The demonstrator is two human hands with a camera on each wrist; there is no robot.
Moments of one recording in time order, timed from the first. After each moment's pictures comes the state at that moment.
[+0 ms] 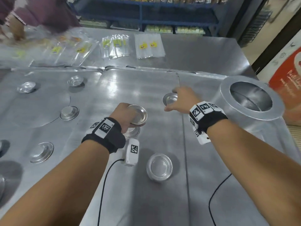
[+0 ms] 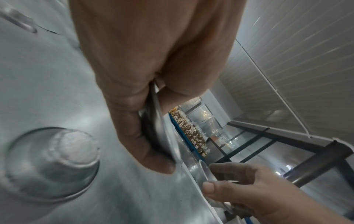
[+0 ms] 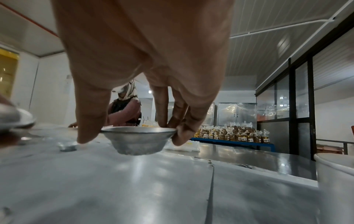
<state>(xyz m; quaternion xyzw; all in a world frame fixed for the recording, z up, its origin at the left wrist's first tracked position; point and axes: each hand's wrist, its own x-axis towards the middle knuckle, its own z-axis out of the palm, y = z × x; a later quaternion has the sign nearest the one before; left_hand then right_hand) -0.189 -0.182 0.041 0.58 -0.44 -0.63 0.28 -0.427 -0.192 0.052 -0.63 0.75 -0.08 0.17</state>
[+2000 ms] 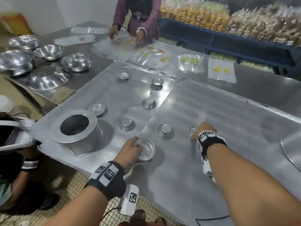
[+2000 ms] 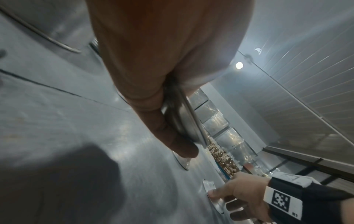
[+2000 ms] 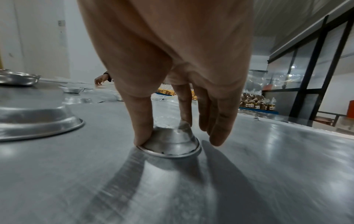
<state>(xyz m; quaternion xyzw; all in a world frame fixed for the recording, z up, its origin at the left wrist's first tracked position) 0.054 -0.011 -0.007 0.60 -0.28 -0.61 0.44 -0.208 -0.169 -0.018 -0.55 0.82 0.03 0.14</state>
